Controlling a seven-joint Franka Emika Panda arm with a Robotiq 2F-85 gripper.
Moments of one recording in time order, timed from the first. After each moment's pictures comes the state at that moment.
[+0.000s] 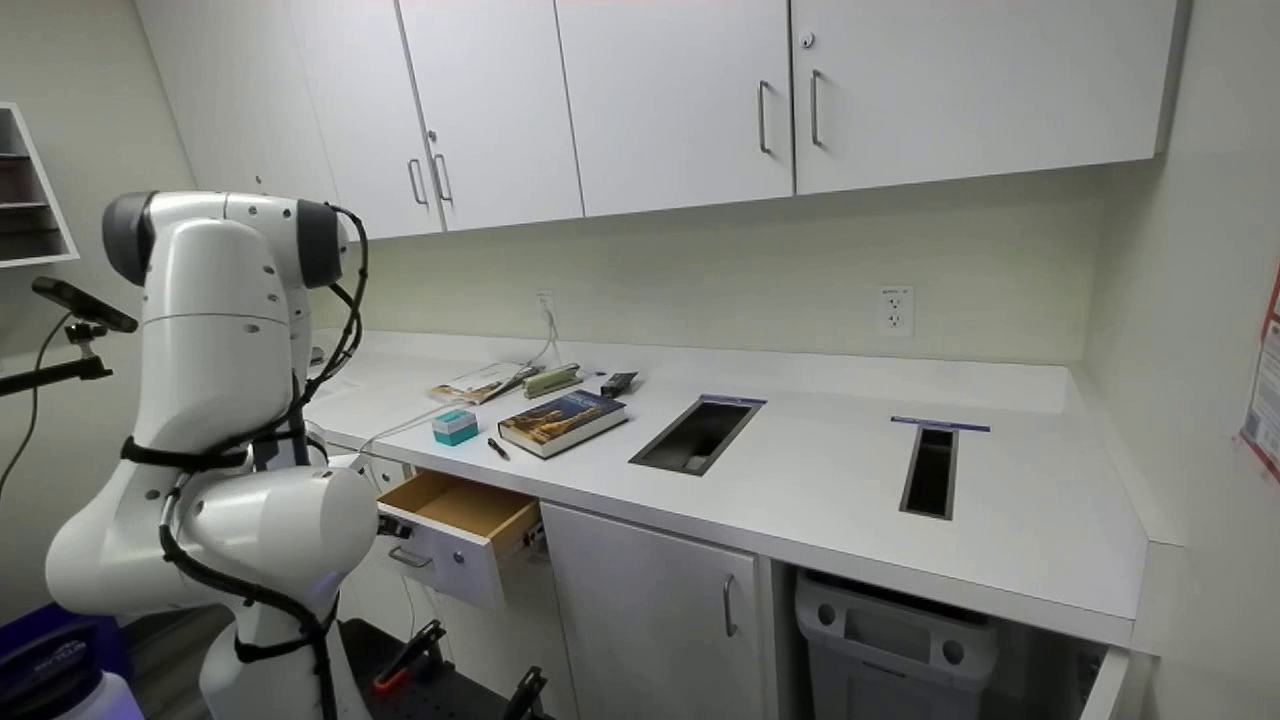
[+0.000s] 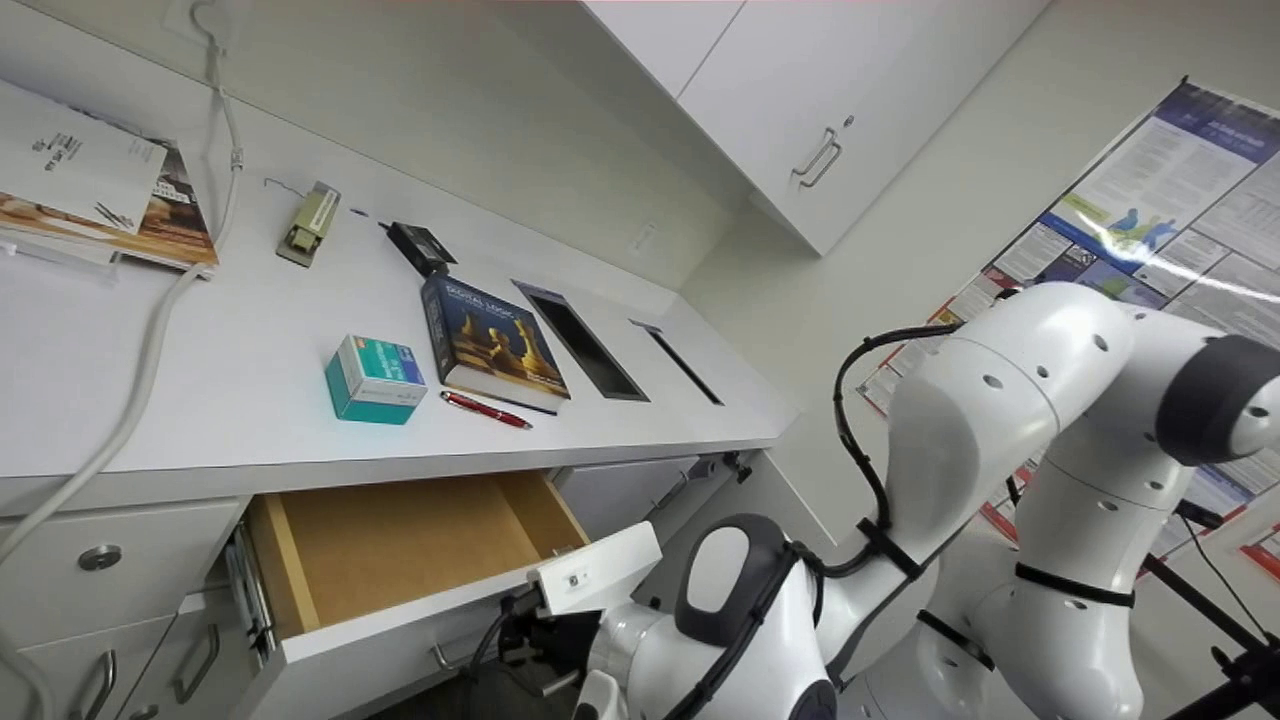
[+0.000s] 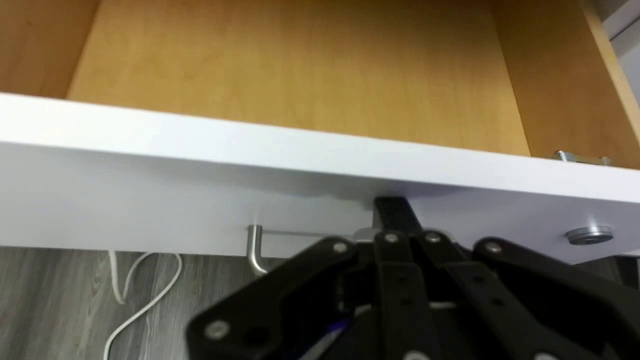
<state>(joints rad) 0.62 0.44 0.40 -2.40 -1.60 2.26 -0.82</state>
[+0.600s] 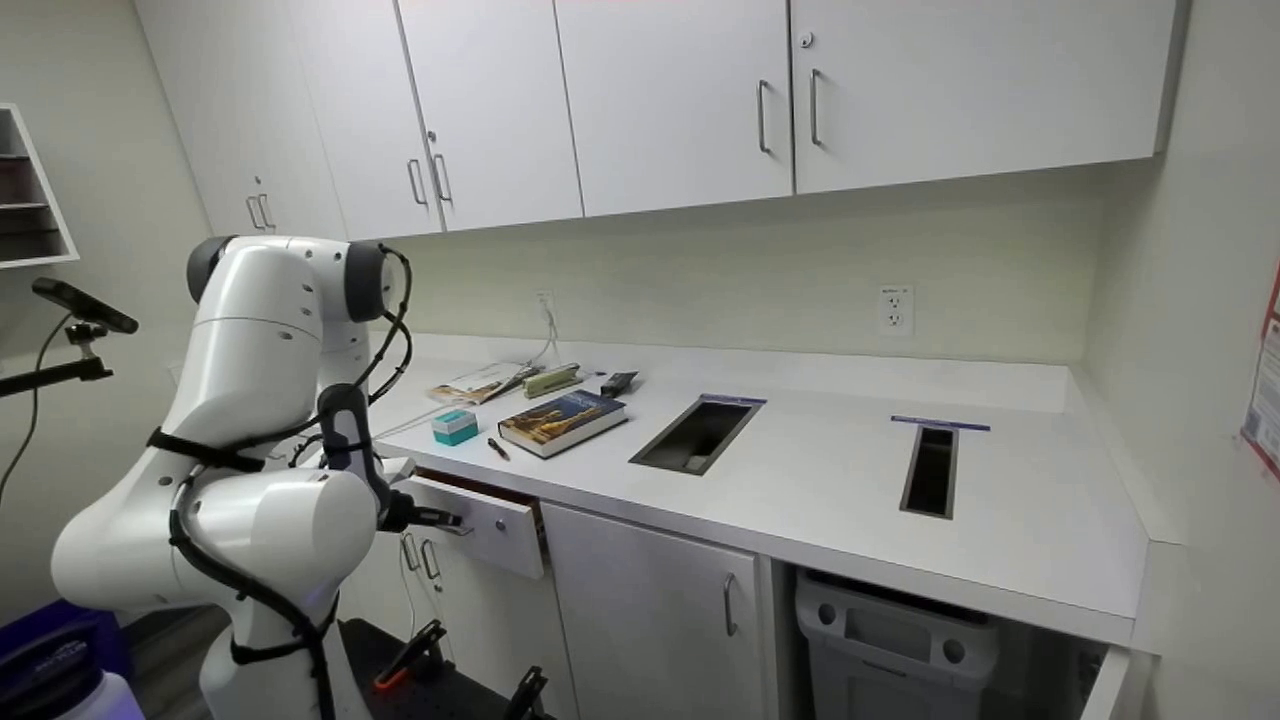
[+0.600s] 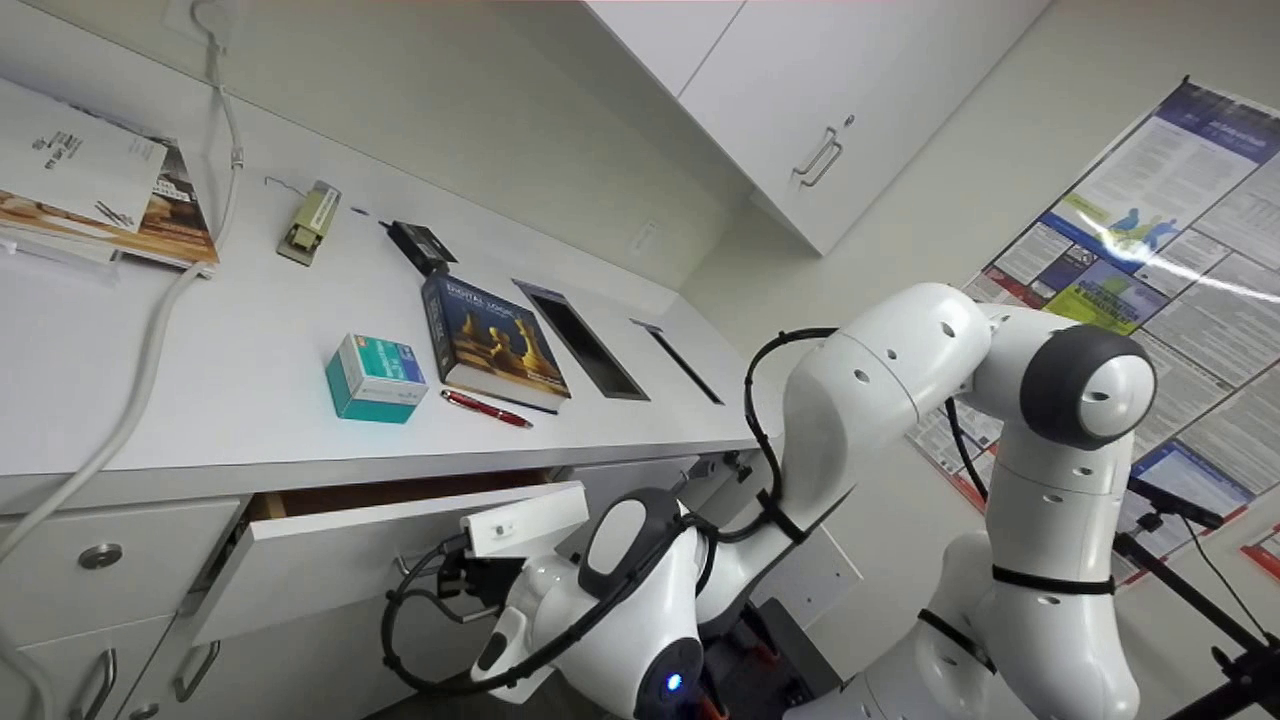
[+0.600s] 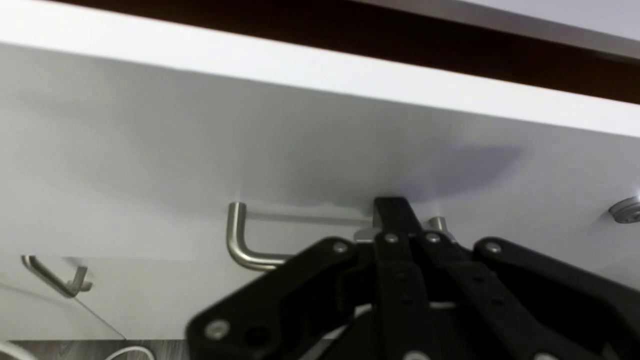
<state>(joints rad) 0.55 0.67 0.31 -2.20 -1.87 2.17 -0.74</state>
